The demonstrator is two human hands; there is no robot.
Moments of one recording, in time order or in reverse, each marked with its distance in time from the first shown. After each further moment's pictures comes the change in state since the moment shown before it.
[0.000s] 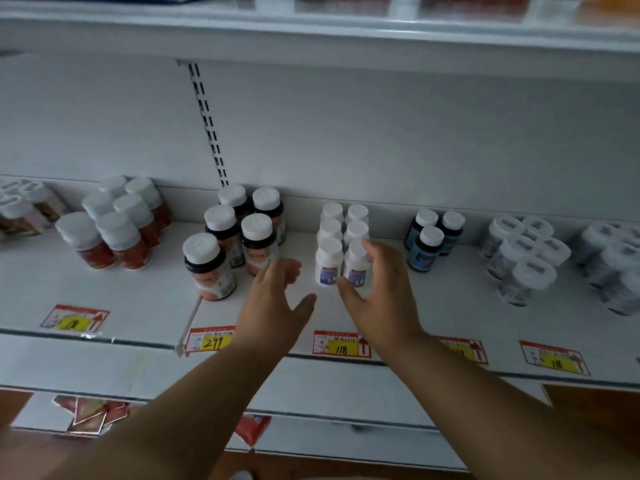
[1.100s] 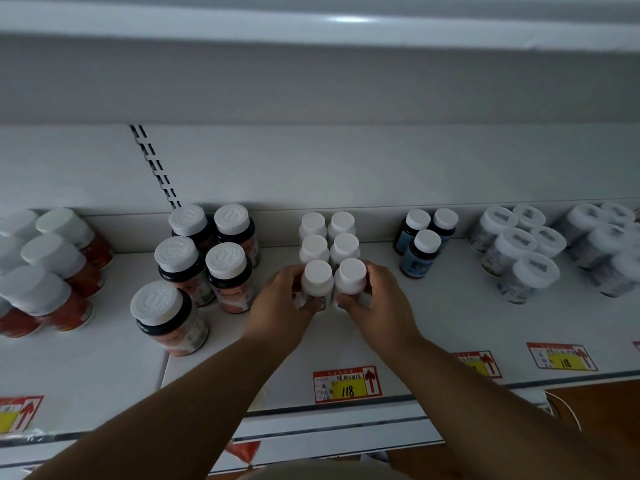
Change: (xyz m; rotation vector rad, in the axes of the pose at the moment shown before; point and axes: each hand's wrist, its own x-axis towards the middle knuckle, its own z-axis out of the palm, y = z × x) left_hand 0.086 -0.027 0.047 -0.133 -0.305 -0.029; right_hand 0.025 0.053 0.036 0.031 -0.135 0.349
